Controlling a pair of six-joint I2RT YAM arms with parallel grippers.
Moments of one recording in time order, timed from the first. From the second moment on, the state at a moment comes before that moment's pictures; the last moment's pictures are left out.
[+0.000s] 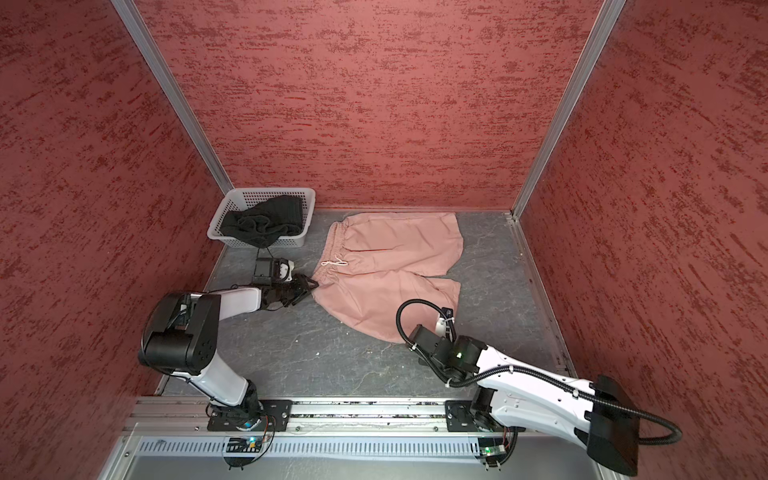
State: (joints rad) left arm -0.05 1.67 0.71 0.04 0.47 -0.68; right arm 1.02 0.91 0.55 -0.84 0.39 1.18
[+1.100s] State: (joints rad) left arm -0.11 1.19 0.92 -0.77 0.21 -0.49; right arm 0.88 0.89 0.99 -1.08 0.62 0.98
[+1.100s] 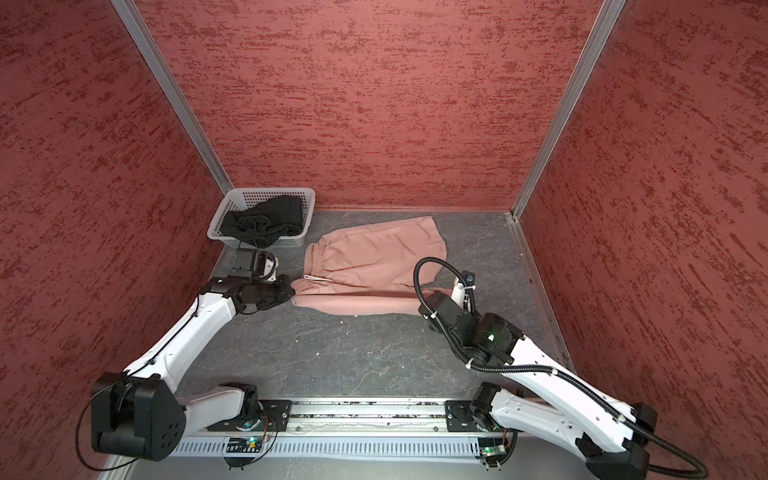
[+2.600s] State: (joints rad) left arm -0.01 1.70 1.46 -1.10 0.16 -0.24; right arm 0.30 1.83 1.64 -0.60 0.14 -0.02
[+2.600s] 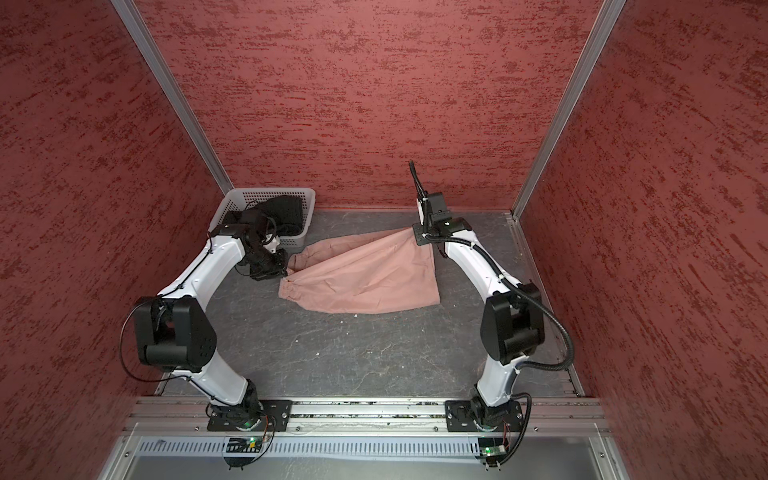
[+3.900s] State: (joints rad) left arm 0.17 1.72 1.63 -0.99 0.28 -0.23; right arm 0.17 1.84 1.25 -0.39 -0.20 0.21
